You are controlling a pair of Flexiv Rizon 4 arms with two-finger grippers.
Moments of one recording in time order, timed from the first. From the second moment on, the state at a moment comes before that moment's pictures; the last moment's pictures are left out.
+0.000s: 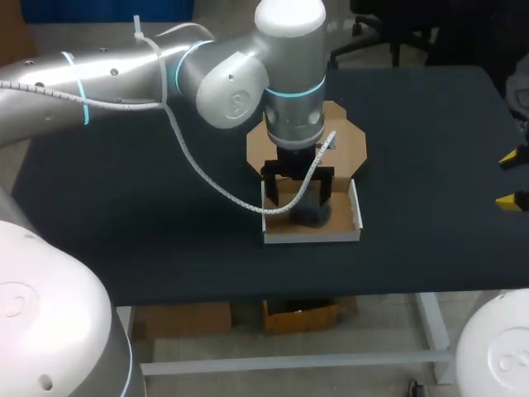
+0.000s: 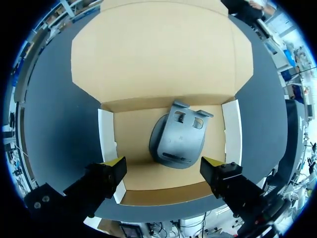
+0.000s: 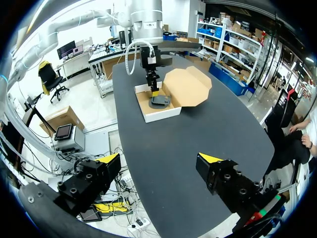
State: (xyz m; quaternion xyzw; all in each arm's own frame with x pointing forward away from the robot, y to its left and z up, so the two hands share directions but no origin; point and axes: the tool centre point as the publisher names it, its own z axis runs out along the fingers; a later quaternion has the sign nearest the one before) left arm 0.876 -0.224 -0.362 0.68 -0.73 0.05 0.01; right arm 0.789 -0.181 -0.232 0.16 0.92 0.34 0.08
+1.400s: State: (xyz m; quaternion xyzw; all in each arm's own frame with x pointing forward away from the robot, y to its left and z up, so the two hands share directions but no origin) left arm 0.859 -0.239 -0.368 0.68 -0.73 0.07 -0.02; right arm 0.789 -0.181 -0.232 0.16 0.92 0.34 0.08
